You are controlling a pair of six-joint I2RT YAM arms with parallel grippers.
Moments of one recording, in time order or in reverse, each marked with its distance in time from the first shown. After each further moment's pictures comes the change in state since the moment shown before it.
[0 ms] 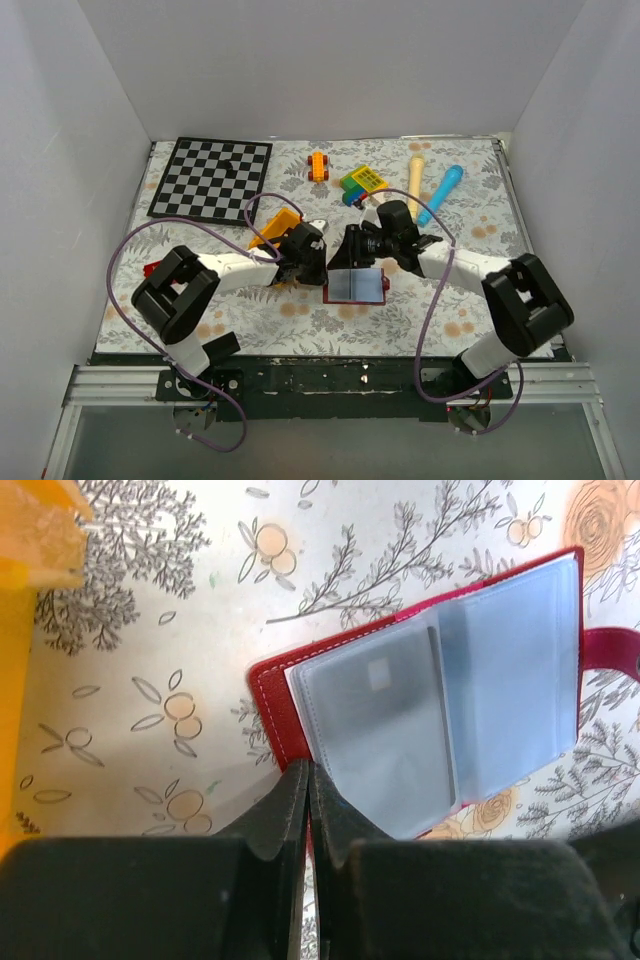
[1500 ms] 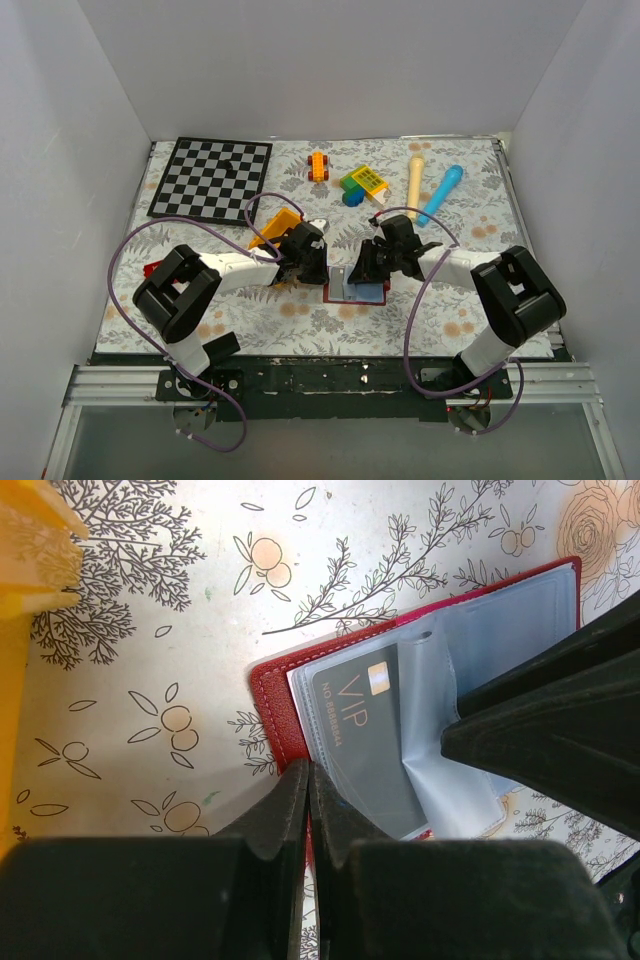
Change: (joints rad) left arm 0.000 0.006 0.000 0.006 0.008 0.002; right arm -0.041 -0.003 -0.088 -0.132 0.230 0.027
